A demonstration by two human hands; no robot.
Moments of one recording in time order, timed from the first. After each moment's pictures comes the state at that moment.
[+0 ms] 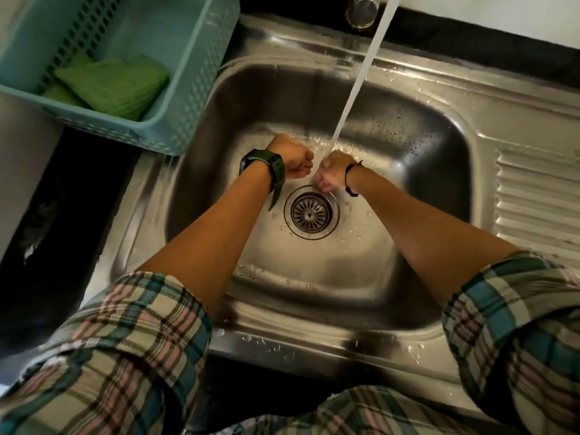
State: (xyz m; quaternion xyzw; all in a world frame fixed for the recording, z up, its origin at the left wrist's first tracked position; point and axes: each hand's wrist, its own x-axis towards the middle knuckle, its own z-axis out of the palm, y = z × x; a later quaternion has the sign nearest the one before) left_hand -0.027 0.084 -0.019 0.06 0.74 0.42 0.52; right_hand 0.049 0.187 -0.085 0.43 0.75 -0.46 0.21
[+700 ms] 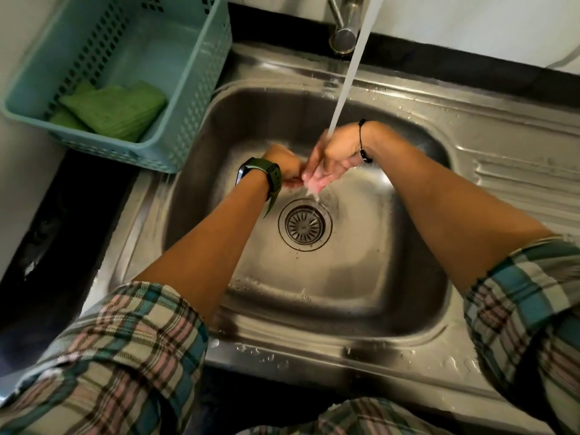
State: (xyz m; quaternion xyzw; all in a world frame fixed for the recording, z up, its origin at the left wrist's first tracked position) left_hand -0.029 0.091 -0.013 0.13 0.79 0.36 0.48; right_hand 0.029 0.212 0.010 0.28 0.74 -0.46 0.39
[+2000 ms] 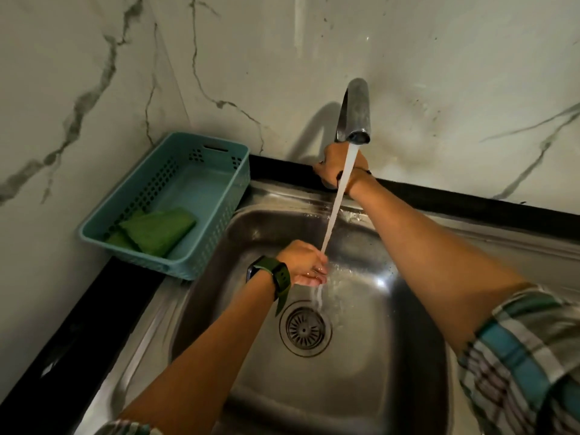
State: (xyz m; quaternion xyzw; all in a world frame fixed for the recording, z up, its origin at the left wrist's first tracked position) left_hand -0.012 0.094 0.061 0.14 0.70 0.41 0.58; right_hand -0.029 0.252 0.124 0.37 0.91 -0.20 -0.05
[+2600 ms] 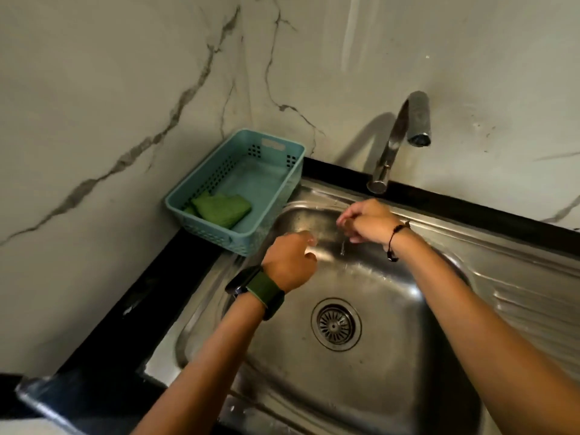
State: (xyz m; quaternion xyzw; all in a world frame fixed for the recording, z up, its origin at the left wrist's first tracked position) left_hand -0.014 -0.012 0.112 0.35 0.87 0.27 0.22; right_hand 0.024 0.163 0.104 0.32 0.83 -0.46 0.02
